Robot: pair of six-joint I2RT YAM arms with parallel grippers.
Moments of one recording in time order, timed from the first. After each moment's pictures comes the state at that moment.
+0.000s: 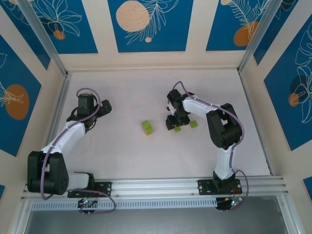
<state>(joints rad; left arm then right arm) -0.09 1.30 0.81 -0.25 -0.07 -0.46 0.49 1.95 1.35 -0.91 -0.09 0.14</state>
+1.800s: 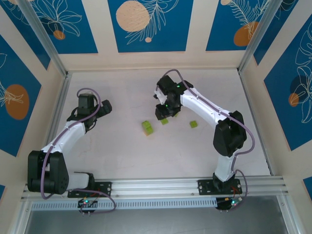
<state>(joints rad) -0.09 1.31 0.81 -0.25 -0.06 -0.46 0.63 1.84 1.68 -1.13 -0.19 0.16</state>
